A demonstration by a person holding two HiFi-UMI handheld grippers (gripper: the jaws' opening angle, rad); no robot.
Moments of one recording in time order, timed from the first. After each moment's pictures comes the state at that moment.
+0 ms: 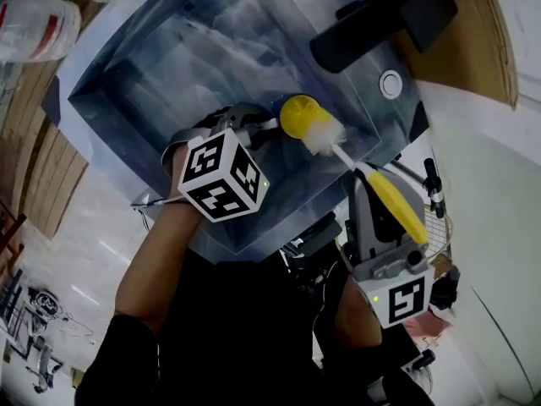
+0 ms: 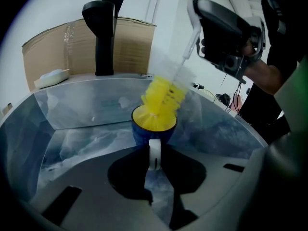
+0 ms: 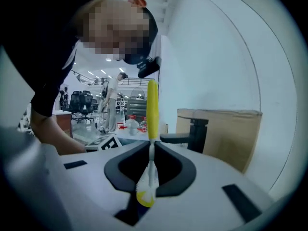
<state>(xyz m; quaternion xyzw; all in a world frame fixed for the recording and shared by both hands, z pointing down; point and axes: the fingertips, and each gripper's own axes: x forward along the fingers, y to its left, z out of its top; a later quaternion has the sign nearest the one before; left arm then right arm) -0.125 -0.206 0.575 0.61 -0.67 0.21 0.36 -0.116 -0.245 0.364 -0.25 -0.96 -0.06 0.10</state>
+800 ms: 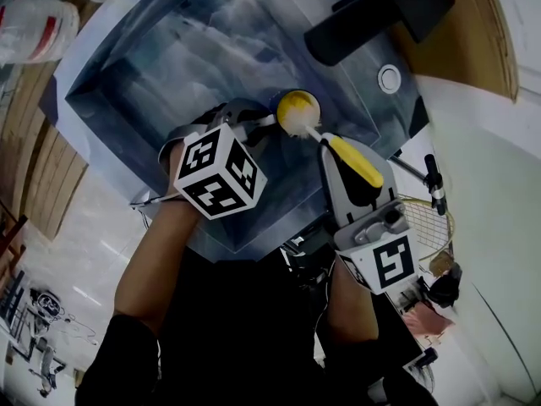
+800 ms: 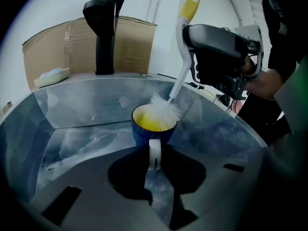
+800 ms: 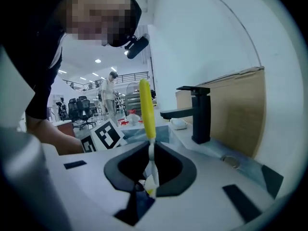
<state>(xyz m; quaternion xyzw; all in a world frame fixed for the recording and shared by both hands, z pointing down) -0.126 -0.205 0.575 0.61 -0.67 0.21 0.36 -0.125 -0.239 0.426 -0.26 -0.95 0.01 0.16</state>
